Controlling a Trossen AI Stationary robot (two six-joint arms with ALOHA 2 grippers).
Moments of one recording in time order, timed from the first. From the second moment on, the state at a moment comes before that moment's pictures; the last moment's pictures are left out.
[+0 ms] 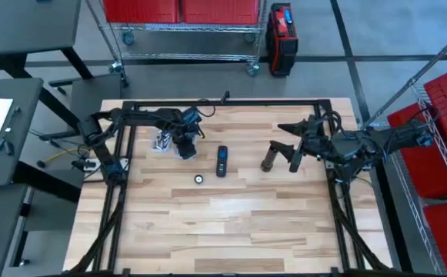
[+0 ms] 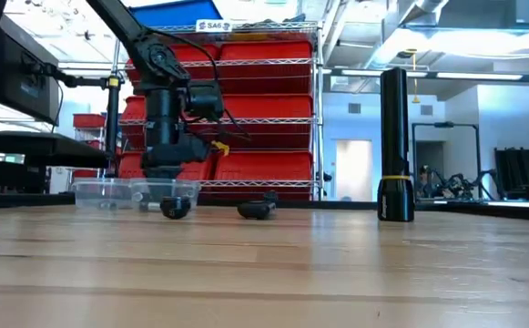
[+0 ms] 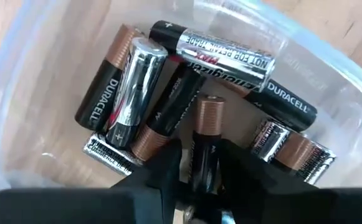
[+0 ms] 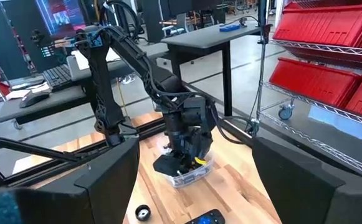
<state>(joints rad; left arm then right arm) 0.53 1.75 1.00 -0.57 -0.03 0.04 0.31 0.92 1.01 -0.25 0.76 0.28</state>
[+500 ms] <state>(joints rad) 0.51 1.65 1.18 -0.73 -0.04 0.08 0.31 0.91 1.02 -0.26 0.76 0.28</state>
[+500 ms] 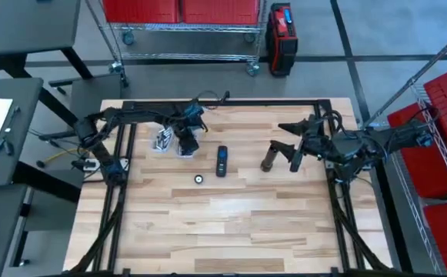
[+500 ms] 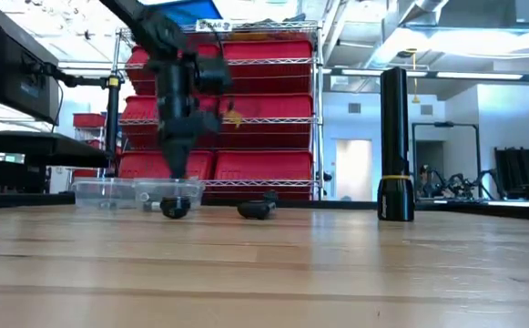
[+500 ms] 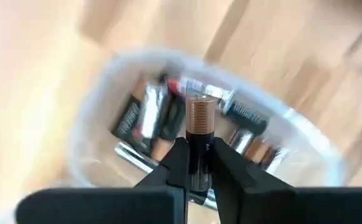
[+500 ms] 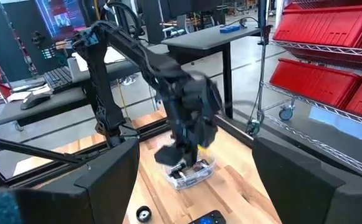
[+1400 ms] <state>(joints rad) 0.17 1.53 1.69 -0.59 0.52 -0.10 0.24 1.17 1.17 -0.11 0.49 -0.27</state>
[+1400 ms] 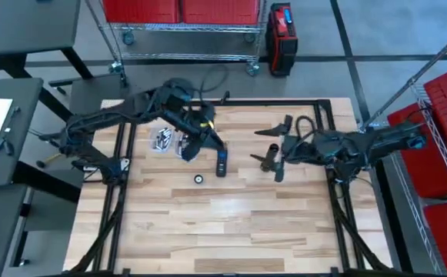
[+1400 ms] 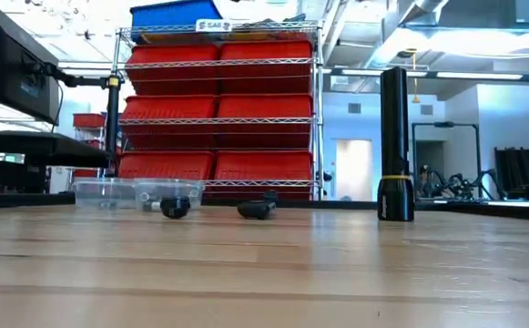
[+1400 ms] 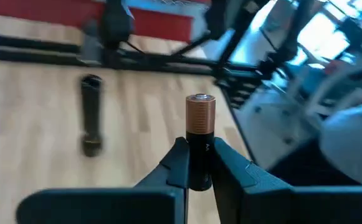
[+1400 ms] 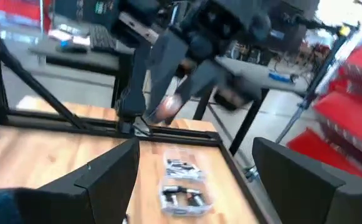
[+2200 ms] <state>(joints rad) 0.16 1.64 1.69 -0.57 0.62 -0.11 0.24 1.38 1.35 -0.38 0.36 -0.48</state>
